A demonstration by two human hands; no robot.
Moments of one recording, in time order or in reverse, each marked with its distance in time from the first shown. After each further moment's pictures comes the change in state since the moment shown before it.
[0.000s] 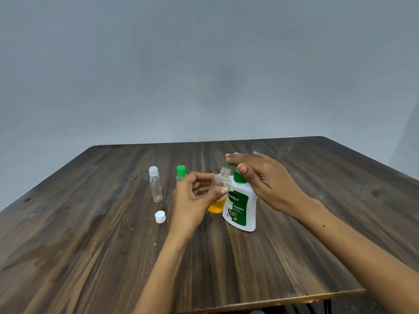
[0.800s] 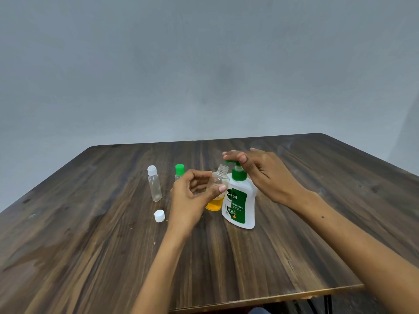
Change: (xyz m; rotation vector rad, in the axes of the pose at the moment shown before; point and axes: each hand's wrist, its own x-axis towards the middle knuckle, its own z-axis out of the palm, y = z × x) left_hand 0.000 -0.001 -0.001 -0.007 0.007 -0.010; right_hand 0.008 -0.002 -0.004 0.120 -0.014 0.074
